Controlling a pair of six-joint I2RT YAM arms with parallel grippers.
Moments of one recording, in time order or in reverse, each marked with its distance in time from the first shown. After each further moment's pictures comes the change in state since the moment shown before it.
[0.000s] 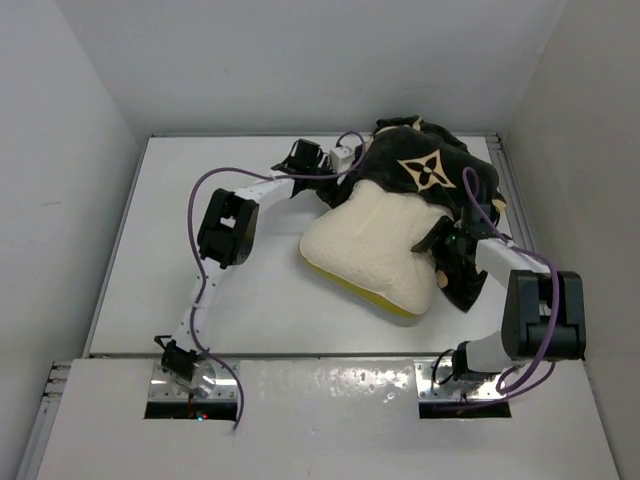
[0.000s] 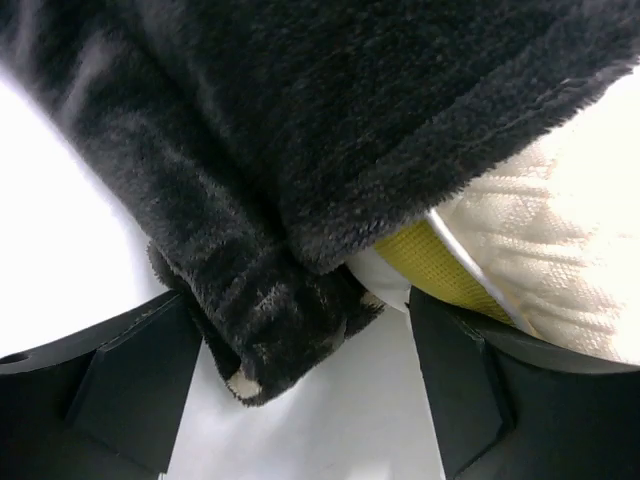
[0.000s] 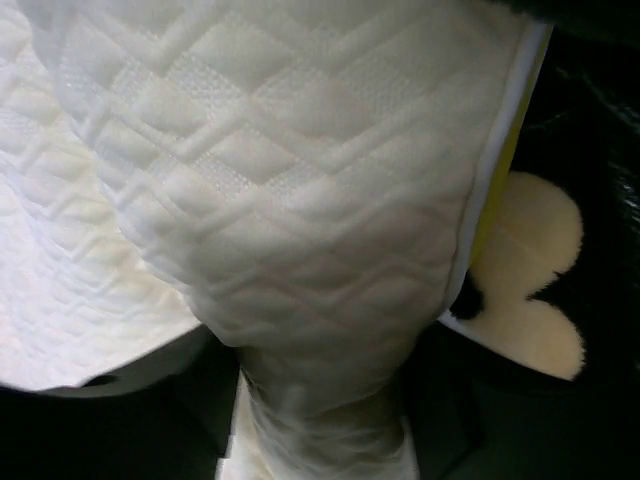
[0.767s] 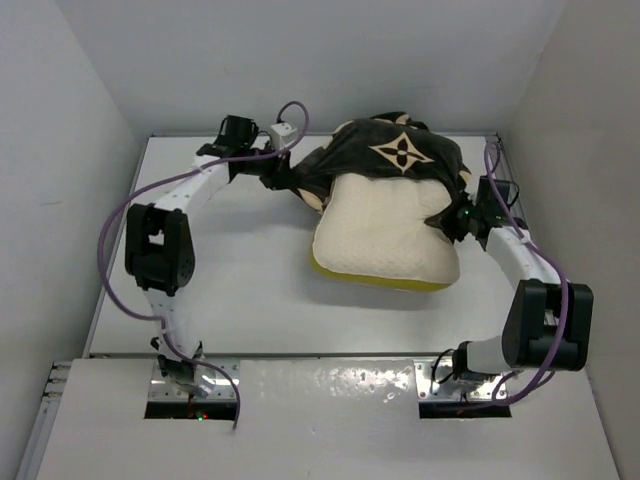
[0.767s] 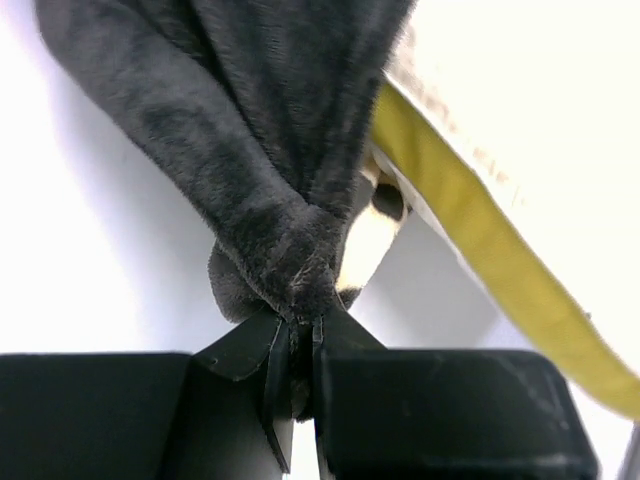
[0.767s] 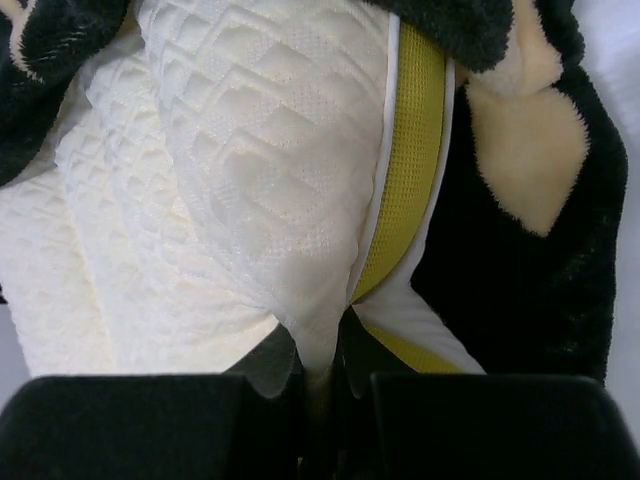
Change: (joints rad) left arm 0.214 -0.544 -0.364 -0.258 0.101 0.152; right arm -0.076 -0.046 0.167 -0.014 -0.050 0.018
